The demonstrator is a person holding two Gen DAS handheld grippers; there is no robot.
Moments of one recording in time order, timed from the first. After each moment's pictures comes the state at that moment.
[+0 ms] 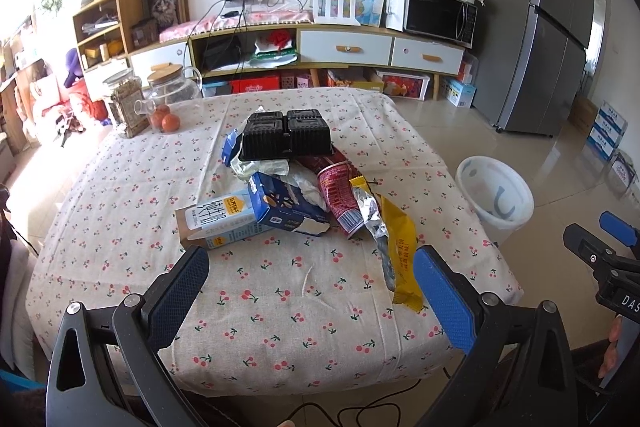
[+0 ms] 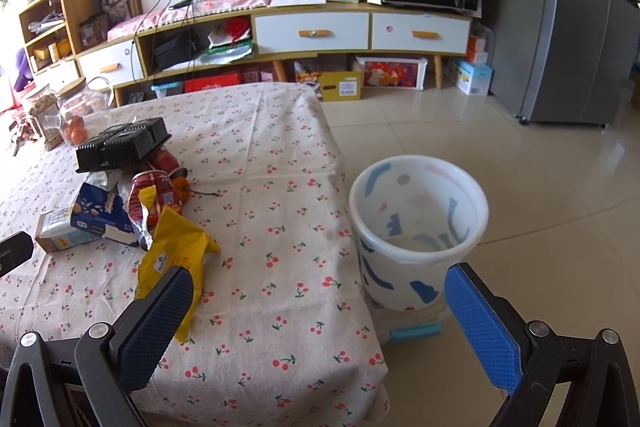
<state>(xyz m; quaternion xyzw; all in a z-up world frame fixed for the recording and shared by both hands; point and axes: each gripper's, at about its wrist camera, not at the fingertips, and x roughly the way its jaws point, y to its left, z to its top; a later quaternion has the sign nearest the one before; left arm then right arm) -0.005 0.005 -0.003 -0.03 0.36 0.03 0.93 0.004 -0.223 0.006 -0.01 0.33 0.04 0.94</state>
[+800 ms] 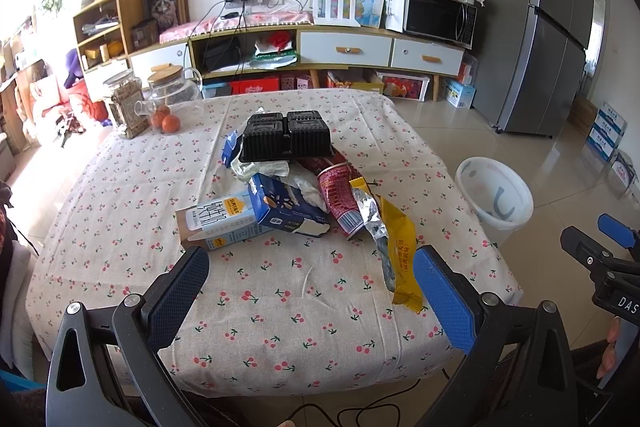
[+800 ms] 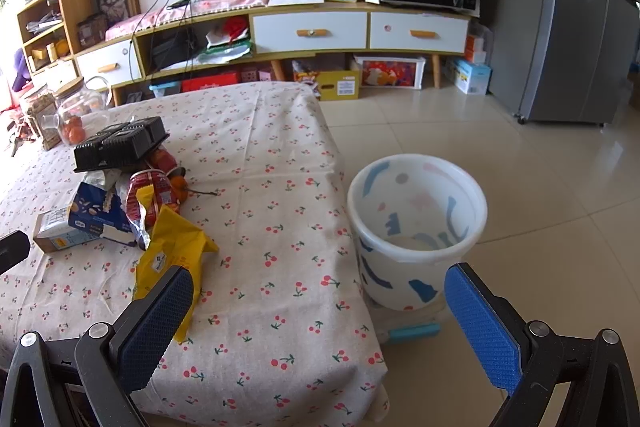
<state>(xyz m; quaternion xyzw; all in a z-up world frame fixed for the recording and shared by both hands) -0.004 0.004 -0.001 -0.03 0.36 0.03 0.93 0.004 -0.223 0.005 -0.01 0.33 0.04 0.94</state>
